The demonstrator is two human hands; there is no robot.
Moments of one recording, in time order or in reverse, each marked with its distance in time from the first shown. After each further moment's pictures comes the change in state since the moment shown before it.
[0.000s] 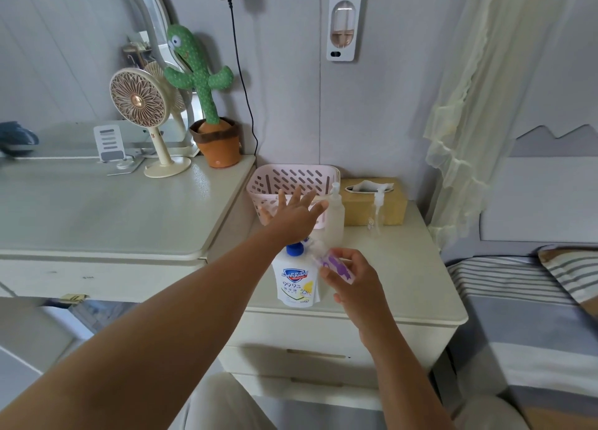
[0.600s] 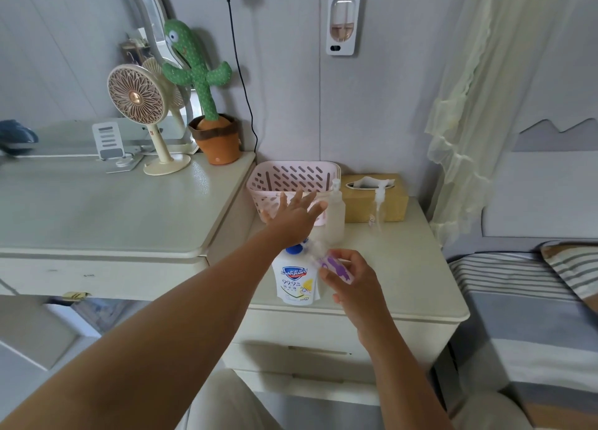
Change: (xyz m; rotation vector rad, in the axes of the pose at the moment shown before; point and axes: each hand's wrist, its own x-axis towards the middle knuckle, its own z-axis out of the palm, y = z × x) left_hand 0.004 -0.007 0.009 -0.077 -0.014 -0.023; right_hand -0.001 0.007 0.002 0.030 0.005 0.028
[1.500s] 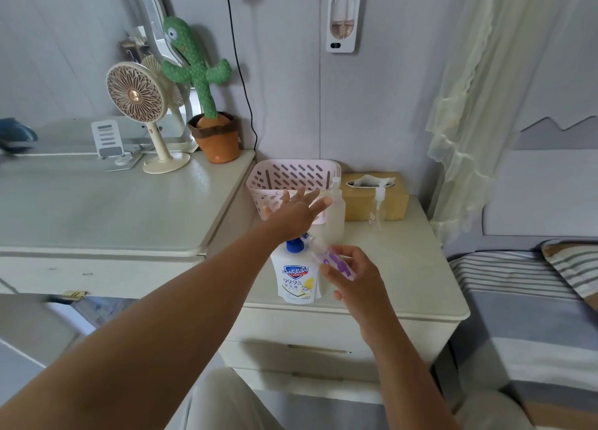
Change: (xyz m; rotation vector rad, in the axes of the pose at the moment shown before) left_hand 0.008 -0.001 0.000 0.009 -0.006 0.121; right_hand 0.001 -0.005 -0.003 -0.009 -0.010 -0.001
